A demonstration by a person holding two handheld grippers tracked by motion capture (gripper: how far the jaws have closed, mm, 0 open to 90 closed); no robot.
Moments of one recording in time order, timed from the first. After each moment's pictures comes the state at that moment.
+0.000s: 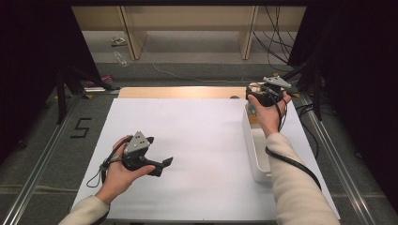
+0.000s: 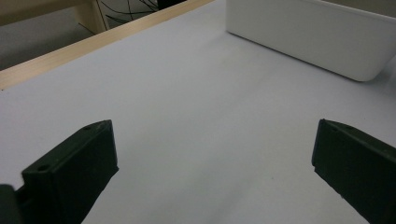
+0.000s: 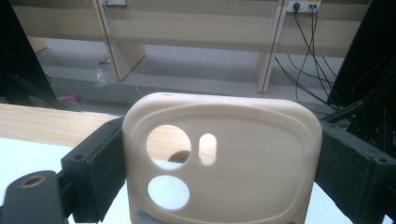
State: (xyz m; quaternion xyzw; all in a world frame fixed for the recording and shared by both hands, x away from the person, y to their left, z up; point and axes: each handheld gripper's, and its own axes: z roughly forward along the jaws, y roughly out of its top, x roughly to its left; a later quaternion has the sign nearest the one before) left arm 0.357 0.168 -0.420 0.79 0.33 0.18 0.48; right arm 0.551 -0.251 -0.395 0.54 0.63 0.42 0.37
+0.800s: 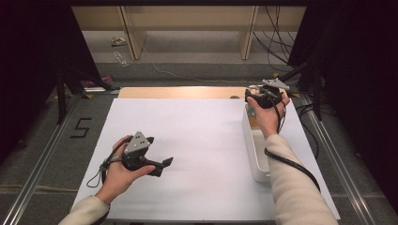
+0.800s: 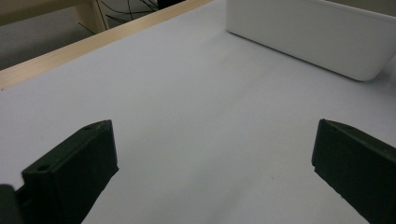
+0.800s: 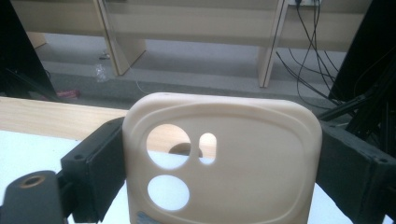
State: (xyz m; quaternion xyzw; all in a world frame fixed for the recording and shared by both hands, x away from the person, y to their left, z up) left arm 0.357 0.168 -0.420 0.80 0.33 0.18 0.48; right arm 0.552 -0.250 -0.404 0.54 0.63 0.42 0.36
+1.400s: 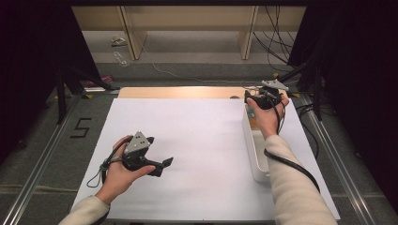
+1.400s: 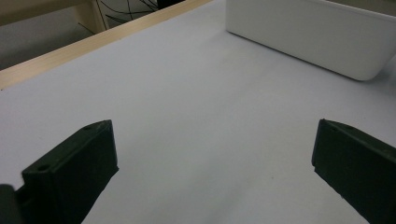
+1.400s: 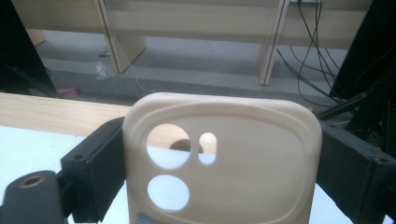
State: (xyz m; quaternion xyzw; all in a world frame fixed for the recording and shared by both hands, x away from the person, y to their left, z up) left arm 0.357 0.168 -0.420 0.80 0.33 0.18 0.48; right arm 0.552 -0.250 -0.409 0.54 0.64 0.42 0.36
